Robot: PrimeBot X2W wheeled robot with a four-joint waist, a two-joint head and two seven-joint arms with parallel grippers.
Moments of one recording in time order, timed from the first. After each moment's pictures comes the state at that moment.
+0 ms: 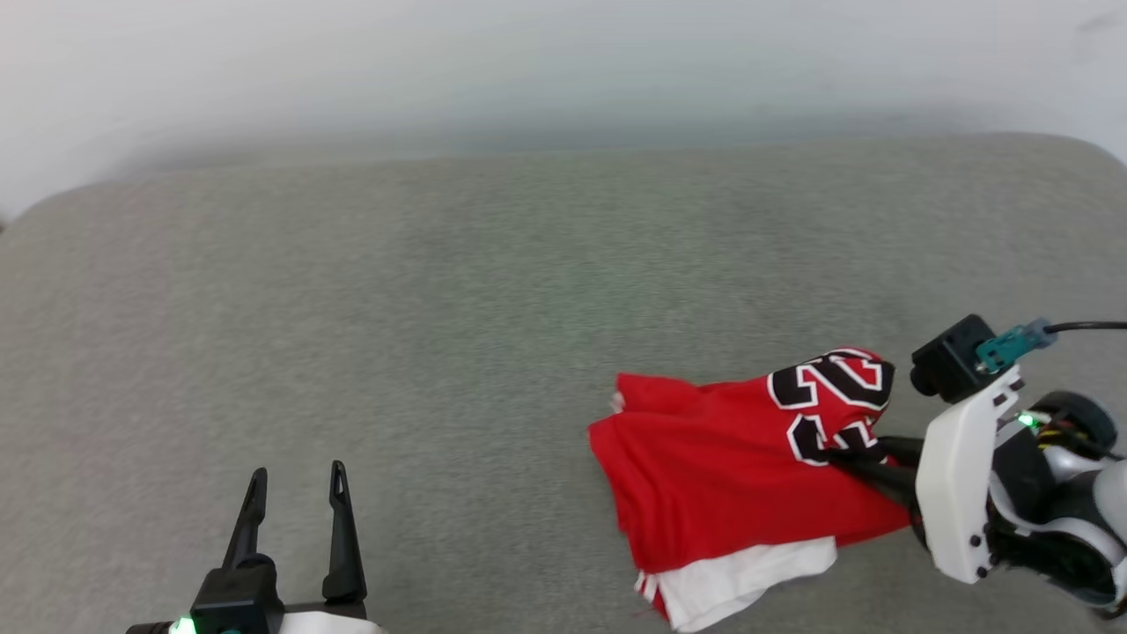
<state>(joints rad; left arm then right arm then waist) 0.14 0.05 -0.02 -0.03 -0.06 0.10 -0.26 -0.38 -0.66 0.57 -0.01 0.89 0.13 0.67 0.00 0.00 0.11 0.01</state>
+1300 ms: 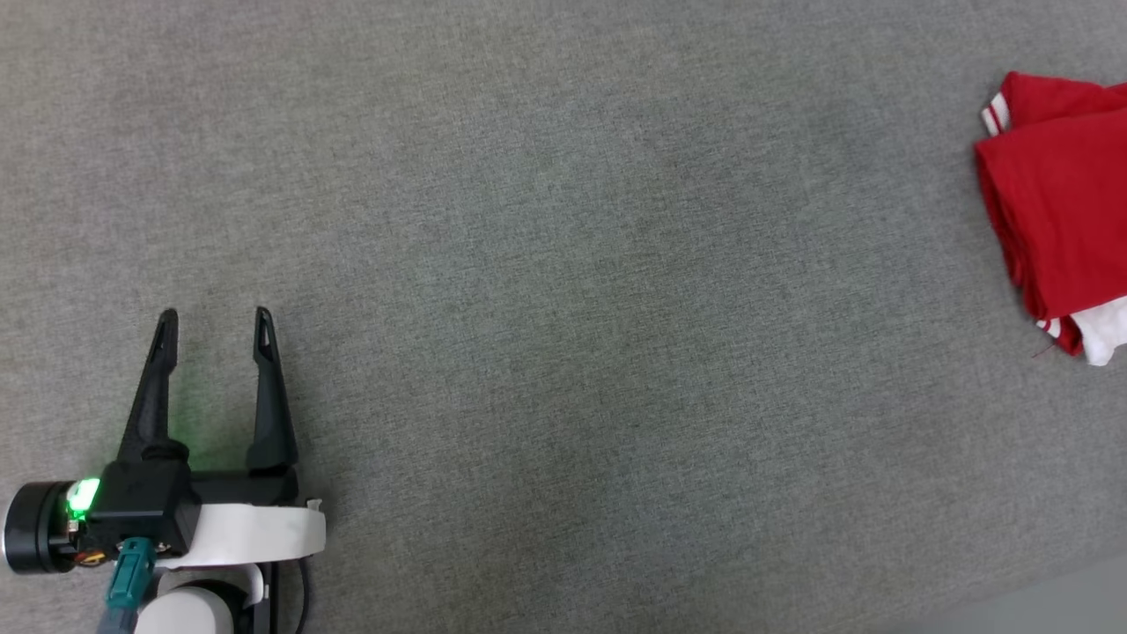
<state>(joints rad) -0.05 0.11 0.07 -0.15 -0.01 0.01 -0.26 -0.78 -0.89 0.39 0.50 0.51 0.13 0.48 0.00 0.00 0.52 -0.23</state>
